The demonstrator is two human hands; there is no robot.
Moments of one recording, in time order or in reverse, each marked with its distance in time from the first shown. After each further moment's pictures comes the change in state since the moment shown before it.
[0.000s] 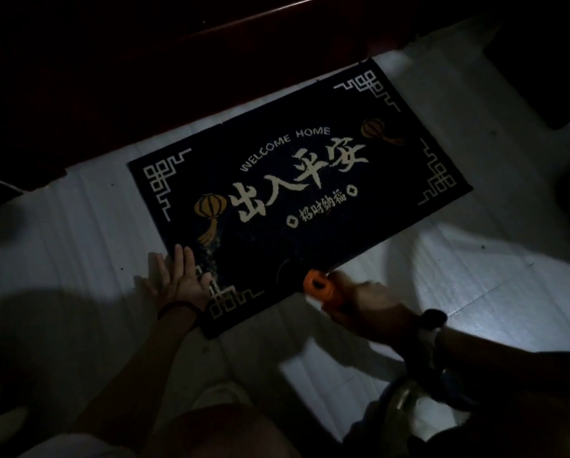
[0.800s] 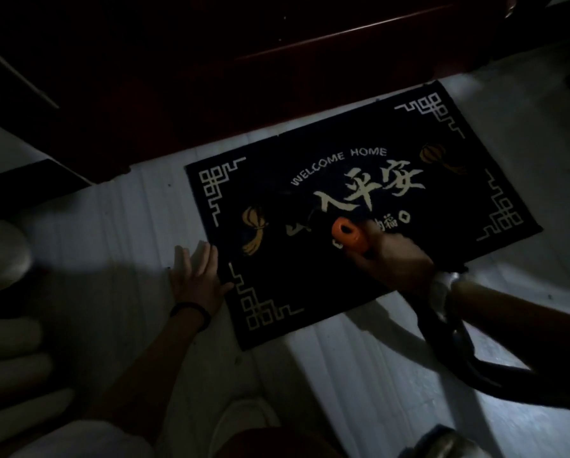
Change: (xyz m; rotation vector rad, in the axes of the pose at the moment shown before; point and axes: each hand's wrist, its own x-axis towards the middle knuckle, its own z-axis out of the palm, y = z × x) left_hand 0.016 -0.040 -0.023 0.078 0.005 0.097; right_hand 0.095 -0.017 -0.053 -0.039 0.189 0.050
